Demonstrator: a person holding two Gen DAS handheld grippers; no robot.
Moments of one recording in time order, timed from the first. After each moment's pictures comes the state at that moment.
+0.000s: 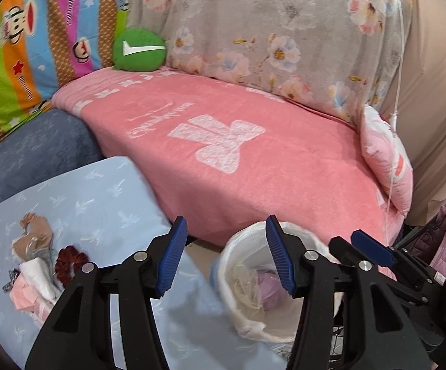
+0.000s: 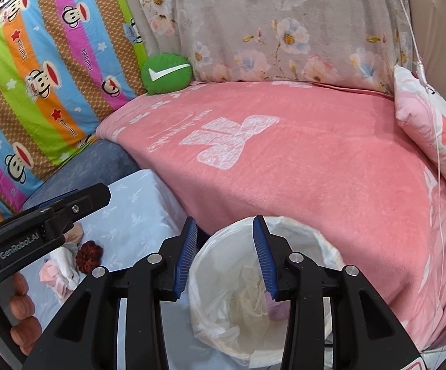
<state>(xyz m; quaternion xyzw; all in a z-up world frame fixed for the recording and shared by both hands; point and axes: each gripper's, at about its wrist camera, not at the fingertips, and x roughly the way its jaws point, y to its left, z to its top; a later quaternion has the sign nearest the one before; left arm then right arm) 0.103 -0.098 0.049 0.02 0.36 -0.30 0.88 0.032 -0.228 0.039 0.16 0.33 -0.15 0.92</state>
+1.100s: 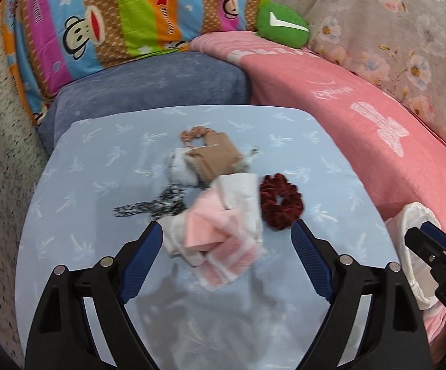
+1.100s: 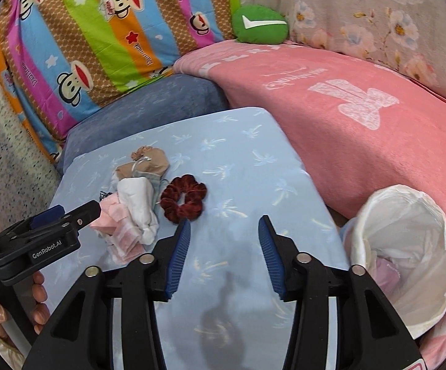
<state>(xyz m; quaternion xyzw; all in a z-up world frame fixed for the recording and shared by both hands) 0.129 0.136 -0.033 -0.03 0.42 -0.07 0.91 0.114 -0.018 -0.018 0.09 0.41 -0.01 0.91</state>
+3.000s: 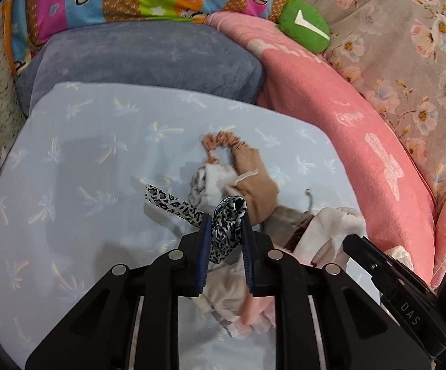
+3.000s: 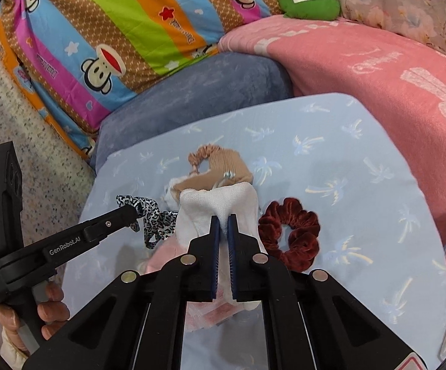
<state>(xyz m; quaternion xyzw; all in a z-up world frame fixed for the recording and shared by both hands) 0.204 0.198 -0.041 -0.14 0.46 -0.12 0.87 0.224 0.061 -0.039 0.14 0.43 0.08 0.89</state>
